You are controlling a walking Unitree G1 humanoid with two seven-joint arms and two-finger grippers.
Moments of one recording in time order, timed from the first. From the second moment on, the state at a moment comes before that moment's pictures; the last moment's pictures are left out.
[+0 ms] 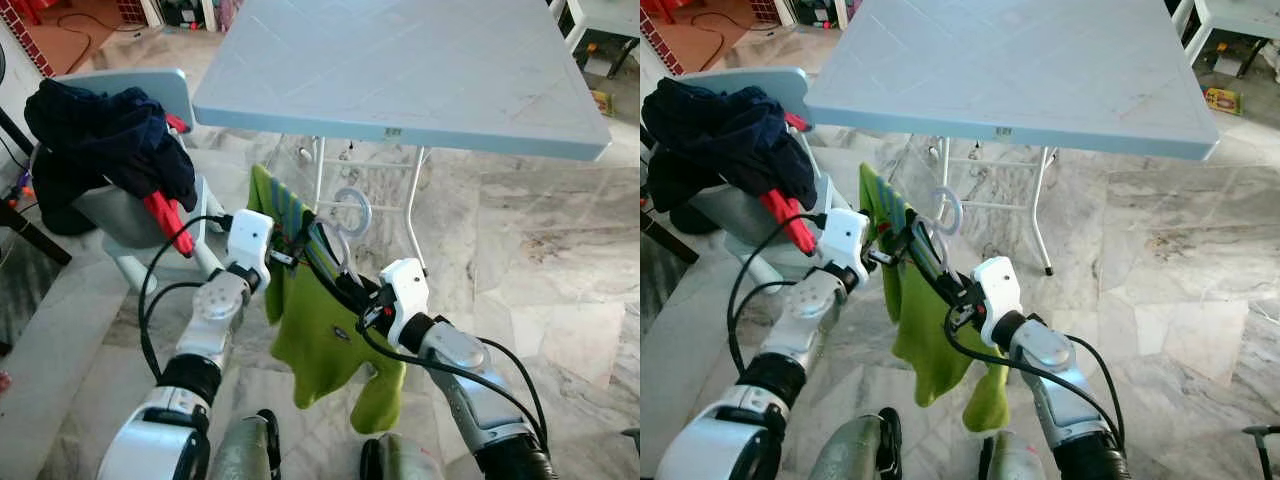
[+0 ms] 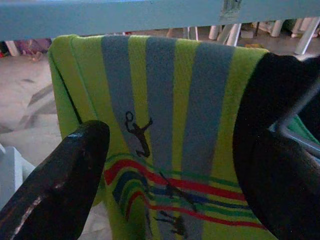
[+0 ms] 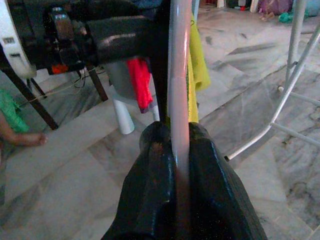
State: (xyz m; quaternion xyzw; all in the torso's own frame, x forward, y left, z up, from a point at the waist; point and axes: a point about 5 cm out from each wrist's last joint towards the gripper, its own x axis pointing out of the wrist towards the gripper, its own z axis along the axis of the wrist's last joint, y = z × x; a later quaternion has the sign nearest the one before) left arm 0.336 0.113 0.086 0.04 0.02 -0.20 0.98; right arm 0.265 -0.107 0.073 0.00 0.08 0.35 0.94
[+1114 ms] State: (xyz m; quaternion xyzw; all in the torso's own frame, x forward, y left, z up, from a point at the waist) left arm 0.337 0.164 0.080 0.10 0.02 -0.10 0.99; right arm 0.267 -0.142 0.060 -0.09 0.11 0.34 0.93
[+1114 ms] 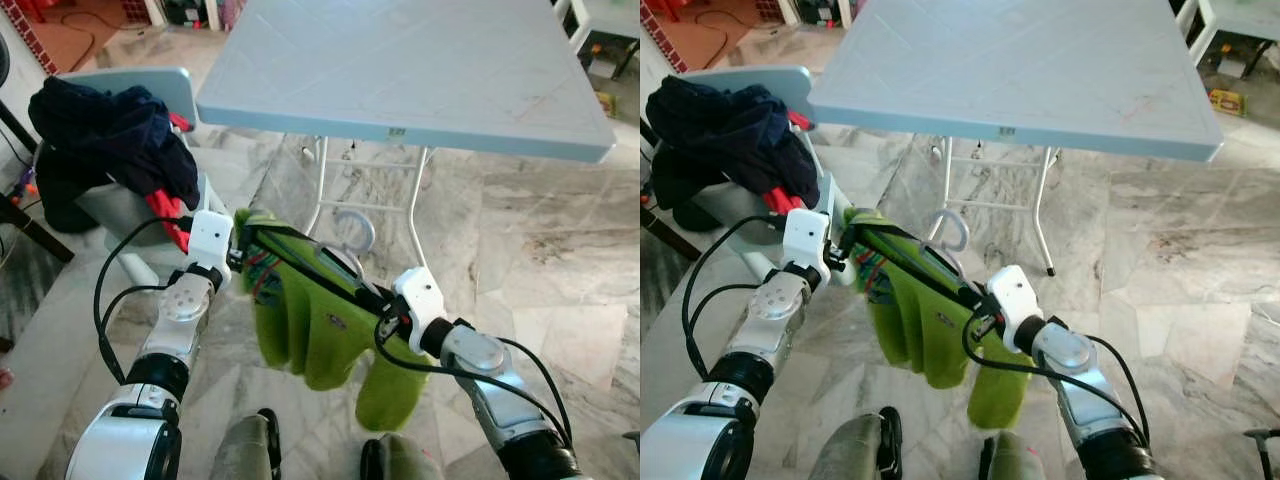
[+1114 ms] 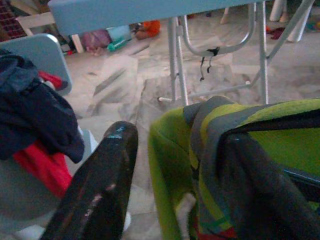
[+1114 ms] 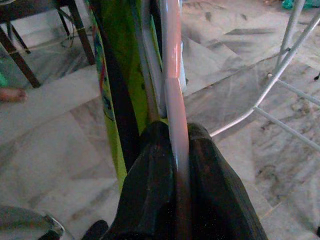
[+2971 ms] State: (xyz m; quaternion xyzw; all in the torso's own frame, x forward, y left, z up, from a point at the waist) left arm 0.332 0.160 0.055 -0.09 0.11 -0.07 0.99; right arm 0.268 -0.203 0.122 0.08 -0.02 0.33 0.94
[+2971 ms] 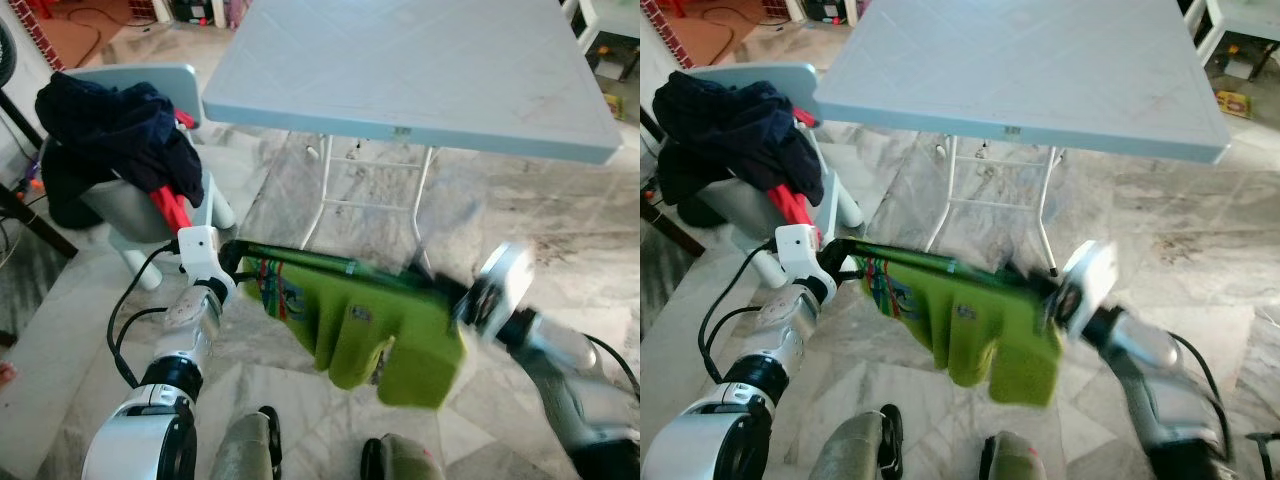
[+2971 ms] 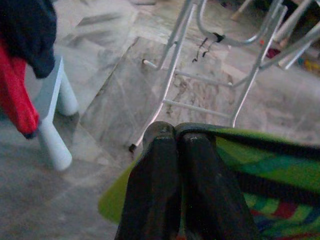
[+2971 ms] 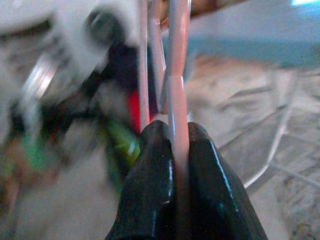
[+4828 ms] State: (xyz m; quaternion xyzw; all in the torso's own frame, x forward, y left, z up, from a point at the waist) left arm 0.291 0.085 0.015 -0.05 0.18 -0.22 0.96; right arm 0.304 -0.149 0.097 0.57 -0.02 0.03 0.82
